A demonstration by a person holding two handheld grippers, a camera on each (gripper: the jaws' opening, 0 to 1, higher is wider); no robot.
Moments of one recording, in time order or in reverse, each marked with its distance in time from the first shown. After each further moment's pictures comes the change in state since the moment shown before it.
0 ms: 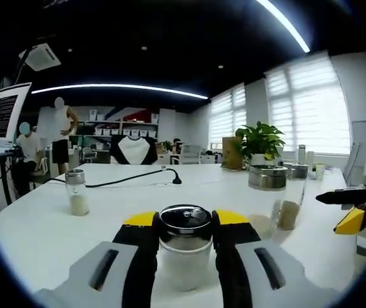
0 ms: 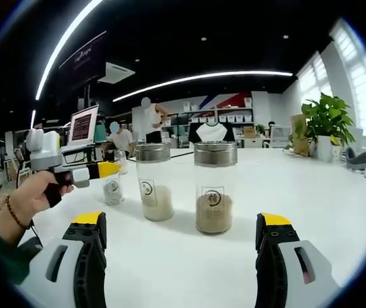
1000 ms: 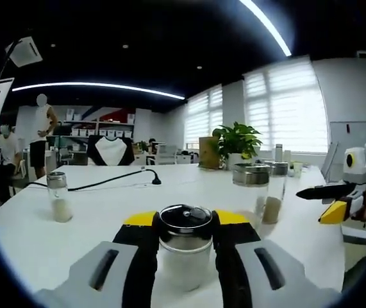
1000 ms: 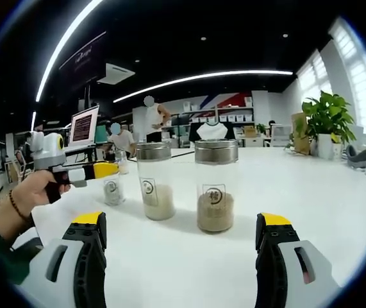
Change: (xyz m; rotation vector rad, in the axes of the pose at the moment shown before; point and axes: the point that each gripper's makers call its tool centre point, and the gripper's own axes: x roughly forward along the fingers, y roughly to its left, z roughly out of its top) left arm -0.002 -0.009 0.000 -0.005 -0.002 -0.219; right arm -0.001 0.002 -0.002 0.010 -0.002 0.007
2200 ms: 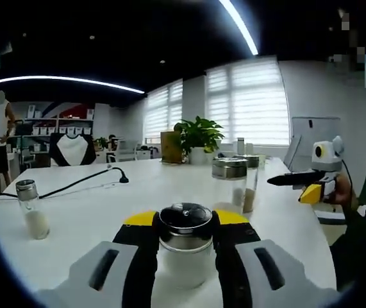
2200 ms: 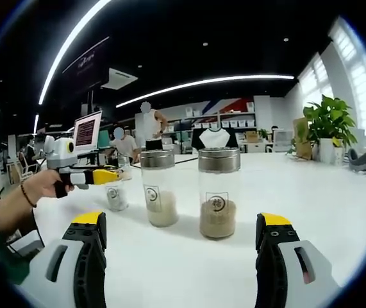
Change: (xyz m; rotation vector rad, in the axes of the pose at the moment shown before) left arm 0.001 -0.006 -0.002 0.031 0.038 -0.290; right arm -0.002 0.004 0.009 -0.004 -0.044 0.019
